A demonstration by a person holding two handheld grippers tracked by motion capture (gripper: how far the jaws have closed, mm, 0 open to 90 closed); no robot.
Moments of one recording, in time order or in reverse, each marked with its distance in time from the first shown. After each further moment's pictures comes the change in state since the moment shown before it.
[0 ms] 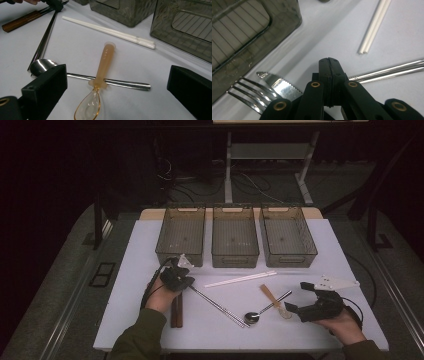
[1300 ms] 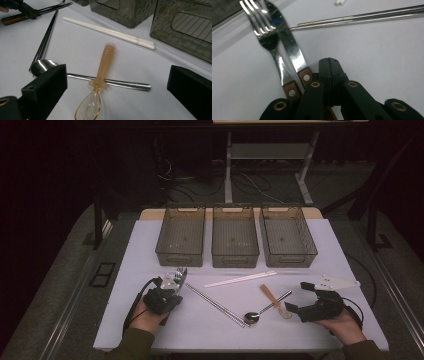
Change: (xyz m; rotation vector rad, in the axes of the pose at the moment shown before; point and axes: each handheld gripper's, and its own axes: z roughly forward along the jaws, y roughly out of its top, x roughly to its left) left arm -0.028 -0.054 -0.041 0.005 0.027 -0.087; right arm 0.000 0.000 -0.001 -0.002 0.001 0.002
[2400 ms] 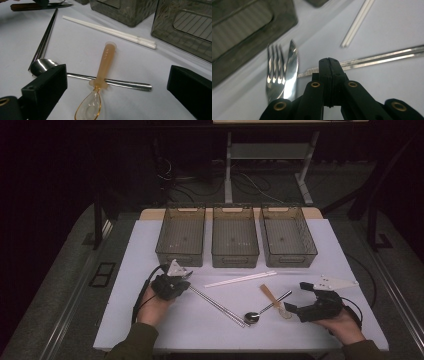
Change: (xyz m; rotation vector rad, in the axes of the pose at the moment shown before) left arm 0.006 0.045 0.017 -0.088 -0.011 0.075; right arm 0.000 0.000 0.002 0.007 0.001 -0.003
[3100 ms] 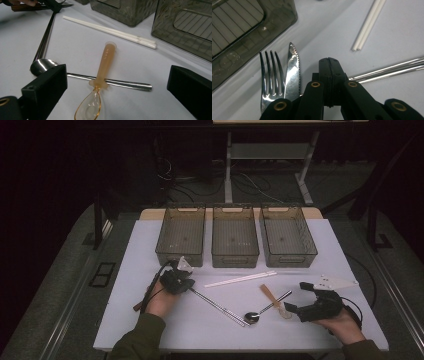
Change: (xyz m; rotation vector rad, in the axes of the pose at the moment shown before) left arm 0.010 0.004 0.022 0.076 -0.014 -0.010; right arm -0.001 0.000 0.000 0.000 0.004 0.008
